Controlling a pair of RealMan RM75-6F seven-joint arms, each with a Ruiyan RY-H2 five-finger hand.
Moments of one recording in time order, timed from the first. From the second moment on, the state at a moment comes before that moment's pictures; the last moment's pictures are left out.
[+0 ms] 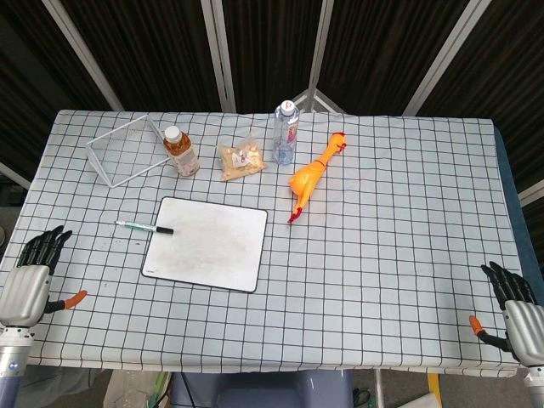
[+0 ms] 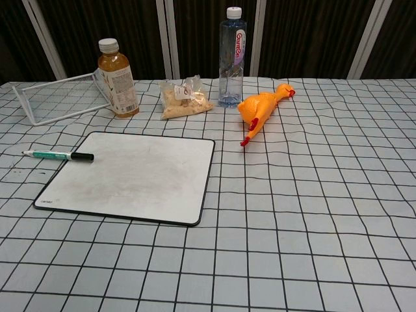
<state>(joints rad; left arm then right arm) -0.13 -1.19 -0.06 -1.69 1.45 1.45 0.06 0.02 -1.01 0.00 -1.66 -1.49 1.40 0.21</state>
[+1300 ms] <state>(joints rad) -0.52 -1.41 -0.21 -1.23 1.17 0.93 0.27 0.03 -1.00 0.01 -1.66 -1.47 1.39 0.23</state>
